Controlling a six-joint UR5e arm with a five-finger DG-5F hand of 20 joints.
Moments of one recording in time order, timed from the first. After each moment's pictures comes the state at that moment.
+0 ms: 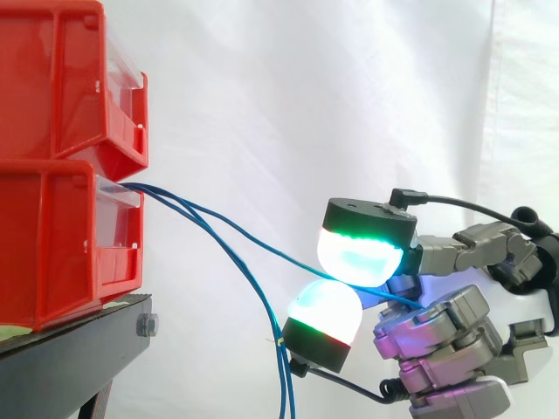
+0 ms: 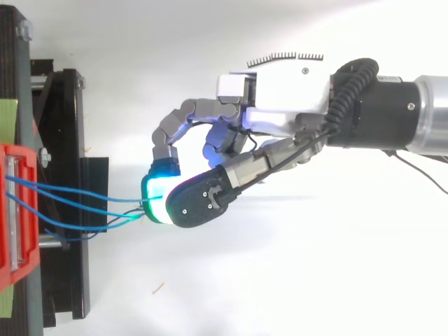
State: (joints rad) arm 0.08 -2.28 -1.23 -2.94 -1.47 0.03
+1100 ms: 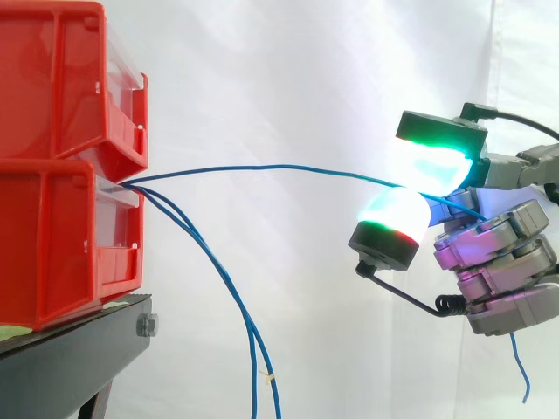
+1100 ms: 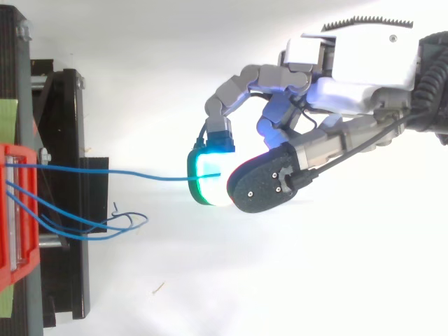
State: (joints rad) arm 0.08 -2.12 -1.38 -2.92 -1.41 0.00
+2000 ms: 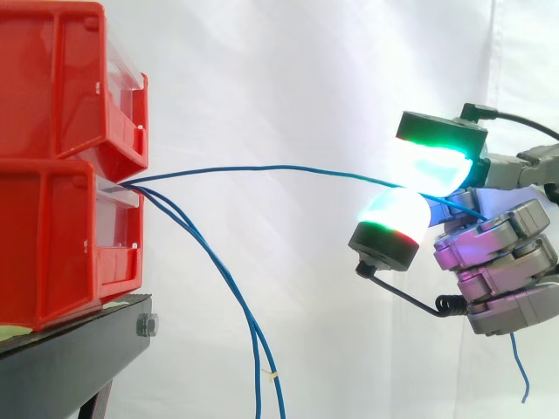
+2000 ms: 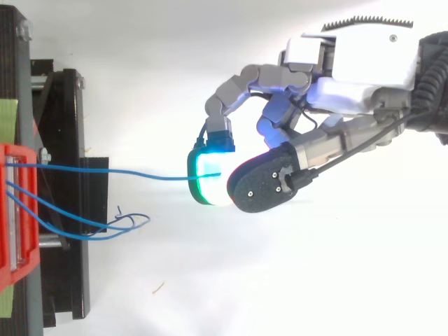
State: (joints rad) arm 0.08 -2.12 -1.38 -2.92 -1.41 0.00
